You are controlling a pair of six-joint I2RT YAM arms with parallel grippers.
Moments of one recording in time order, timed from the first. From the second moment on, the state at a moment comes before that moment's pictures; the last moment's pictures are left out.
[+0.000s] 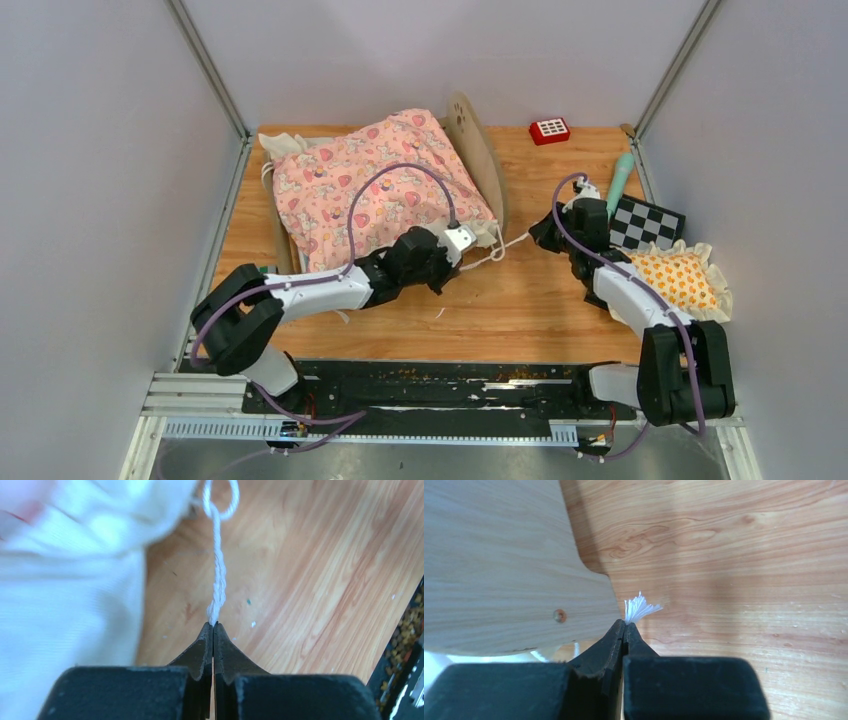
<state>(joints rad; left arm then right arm) -0.92 1.58 0.83 0.19 0.13 0.03 0.12 1.24 0.65 0.06 -0.17 0.50</state>
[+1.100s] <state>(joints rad) -0.86 1.41 0.95 -0.06 -0.12 0.08 0.09 1.30 0.79 -0.13 0.33 0.61</state>
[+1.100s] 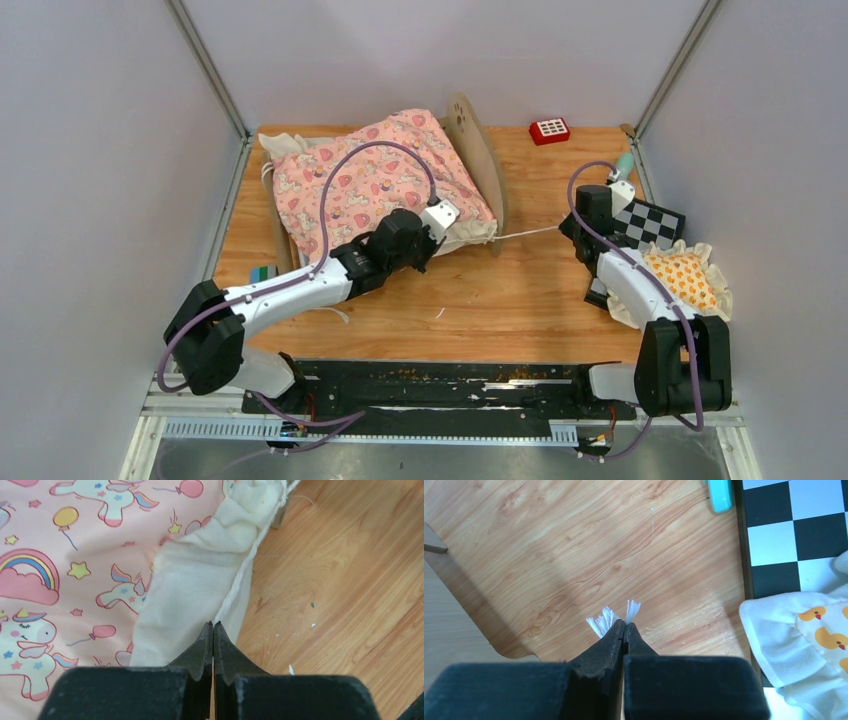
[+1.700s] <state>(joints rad) -0.82 1.29 0.82 -0.04 -0.16 0.04 0.01 1.30 0.79 -0.16 0.46 0.61</state>
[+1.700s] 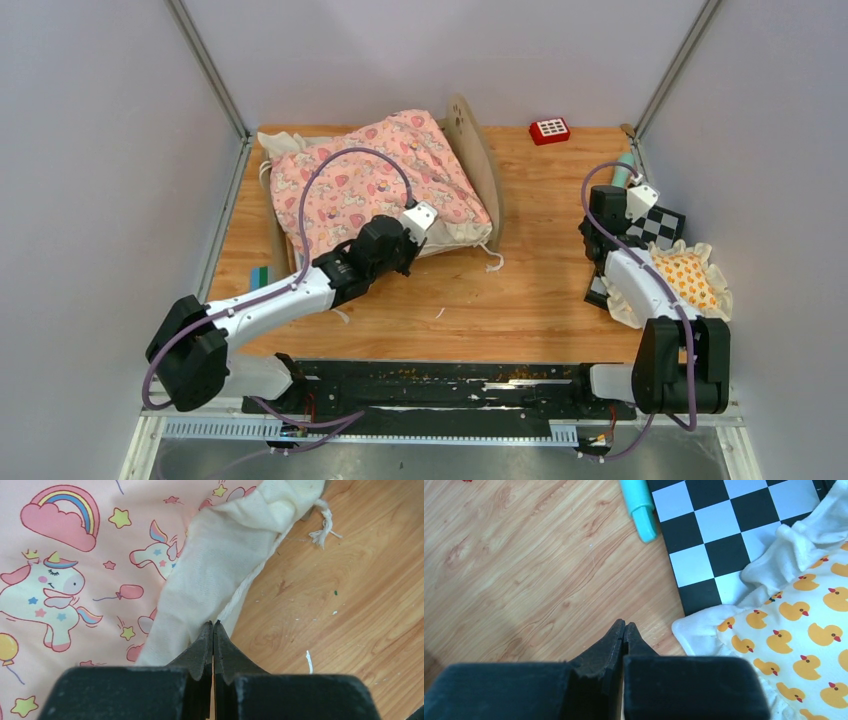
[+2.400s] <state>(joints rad) -1.05 1.35 0.83 -0.11 0.12 0.00 0.01 1.10 0.69 -0.06 0.21 0.51</state>
